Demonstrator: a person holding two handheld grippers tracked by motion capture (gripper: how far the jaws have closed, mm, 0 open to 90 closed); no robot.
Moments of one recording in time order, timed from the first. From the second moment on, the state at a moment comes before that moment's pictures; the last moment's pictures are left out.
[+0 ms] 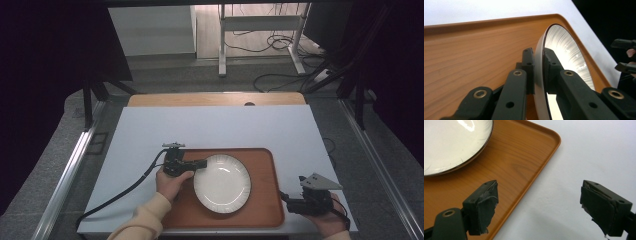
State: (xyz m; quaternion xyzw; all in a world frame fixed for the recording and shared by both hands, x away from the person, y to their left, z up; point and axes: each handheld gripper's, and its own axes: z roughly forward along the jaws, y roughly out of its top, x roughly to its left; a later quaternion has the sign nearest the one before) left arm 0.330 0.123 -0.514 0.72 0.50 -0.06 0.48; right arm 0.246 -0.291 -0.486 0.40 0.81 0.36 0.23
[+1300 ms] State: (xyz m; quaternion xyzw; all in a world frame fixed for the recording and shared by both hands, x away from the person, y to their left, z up) left arm 0.301 0.146 -0.479 0.78 0.44 0.09 0.43; right arm 0.256 -0.291 -0.491 0.38 0.82 0.36 0.22
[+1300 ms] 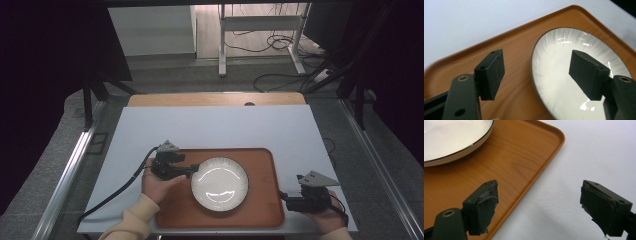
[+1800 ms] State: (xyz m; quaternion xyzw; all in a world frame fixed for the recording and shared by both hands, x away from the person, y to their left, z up) left arm 0.235 0.212 -0.473 0.77 0.45 0.15 0.43; right arm 0.256 -0.288 -0.491 0.38 0.82 0.35 0.23
